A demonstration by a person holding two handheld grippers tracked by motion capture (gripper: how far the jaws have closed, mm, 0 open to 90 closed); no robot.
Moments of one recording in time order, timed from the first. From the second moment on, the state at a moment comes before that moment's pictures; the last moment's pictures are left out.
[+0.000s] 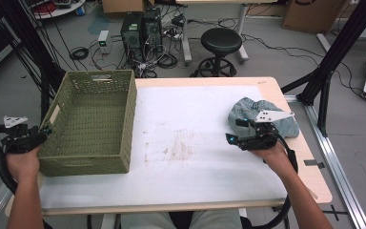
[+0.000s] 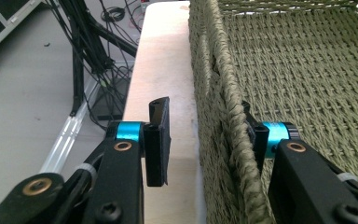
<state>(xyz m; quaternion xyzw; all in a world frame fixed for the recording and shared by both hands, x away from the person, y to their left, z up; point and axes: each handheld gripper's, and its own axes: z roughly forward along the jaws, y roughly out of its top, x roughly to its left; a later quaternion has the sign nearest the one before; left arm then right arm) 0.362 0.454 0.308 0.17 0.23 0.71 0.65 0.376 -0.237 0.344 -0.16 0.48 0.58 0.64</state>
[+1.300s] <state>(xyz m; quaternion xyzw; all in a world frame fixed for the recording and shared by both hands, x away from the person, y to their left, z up) 0.356 0.495 0.313 0.16 0.18 0.67 0.70 0.374 -0.236 0.347 -0.15 0.48 0.58 0.64</state>
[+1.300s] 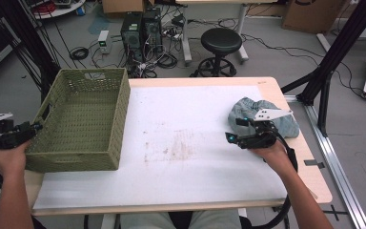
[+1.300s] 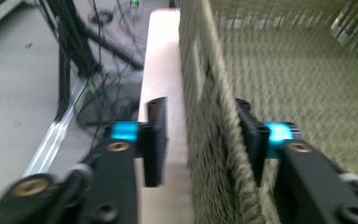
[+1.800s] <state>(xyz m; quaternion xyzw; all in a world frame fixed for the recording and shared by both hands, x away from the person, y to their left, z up) 0.309 0.435 0.282 0.12 0.00 0.68 0.72 0.372 -0.246 0.348 -0.14 0.47 0.58 0.65</state>
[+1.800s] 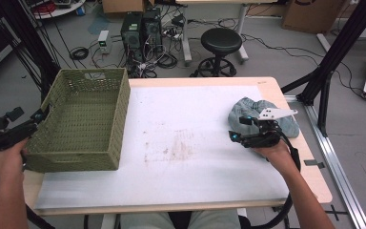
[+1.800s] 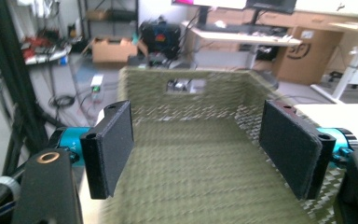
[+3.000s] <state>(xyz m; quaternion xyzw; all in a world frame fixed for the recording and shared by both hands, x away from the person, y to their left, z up) 0.324 0.195 0.324 0.30 -0.16 0.66 0.67 0.379 -0.299 0.353 -0.08 0.43 0.61 0.66</state>
